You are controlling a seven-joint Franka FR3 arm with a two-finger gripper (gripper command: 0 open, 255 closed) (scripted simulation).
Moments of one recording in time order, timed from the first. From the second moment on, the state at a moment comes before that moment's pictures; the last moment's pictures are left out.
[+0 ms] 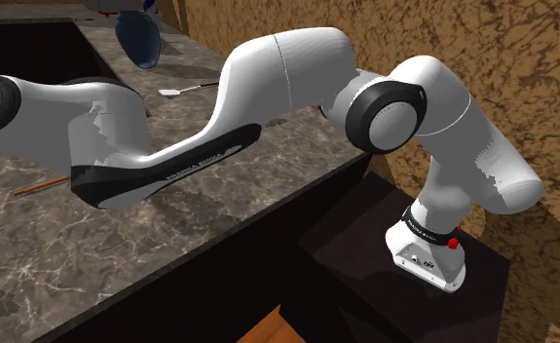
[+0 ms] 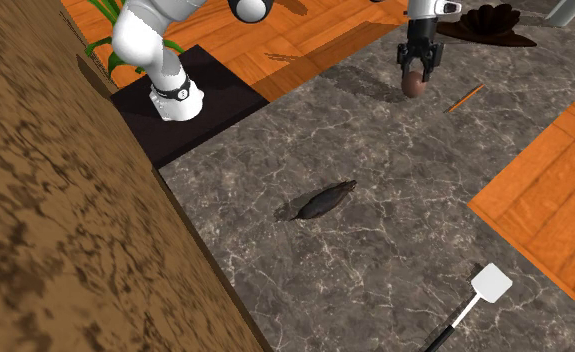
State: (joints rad) arm 0.78 0.96 0.23 -0.89 -0.82 1.78 -0.16
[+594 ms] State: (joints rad) arm 0.78 0.97 0.23 -0.90 -0.82 1.79 -0.15
